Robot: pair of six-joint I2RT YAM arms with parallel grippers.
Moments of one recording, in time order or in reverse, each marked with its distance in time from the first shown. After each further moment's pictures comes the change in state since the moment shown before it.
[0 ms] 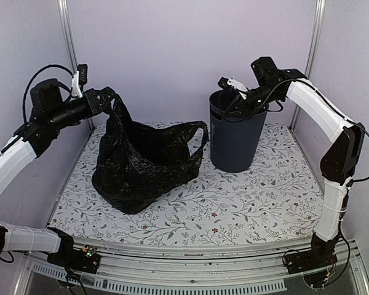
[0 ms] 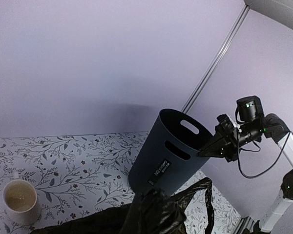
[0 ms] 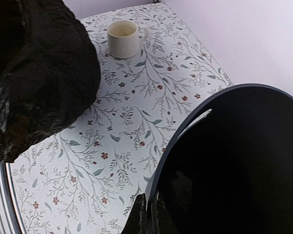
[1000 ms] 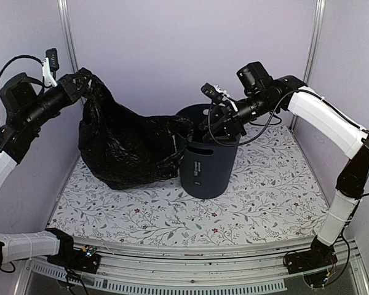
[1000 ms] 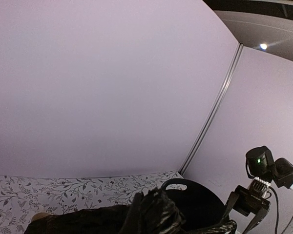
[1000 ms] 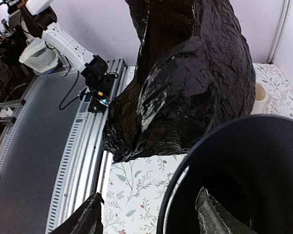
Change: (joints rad) left arm 0.000 -0.147 0.079 -0.018 -0.175 0.035; right arm 0.224 -0.209 -0.262 0.066 -0.376 0.035
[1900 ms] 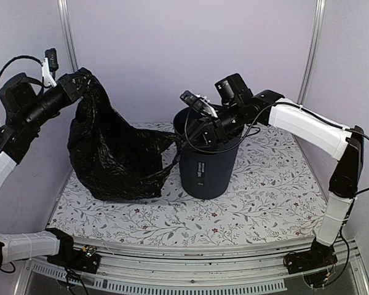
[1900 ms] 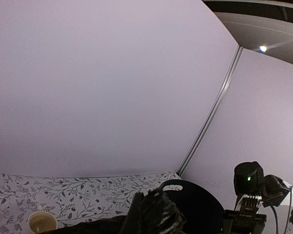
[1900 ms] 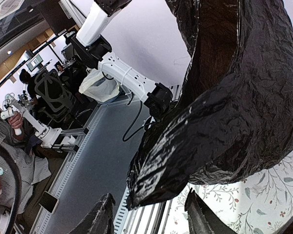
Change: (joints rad) left arm 0.000 -0.004 0.000 0.000 -0.001 -0.018; right arm 0.113 0.071 -0.089 0.272 -0.299 0.351
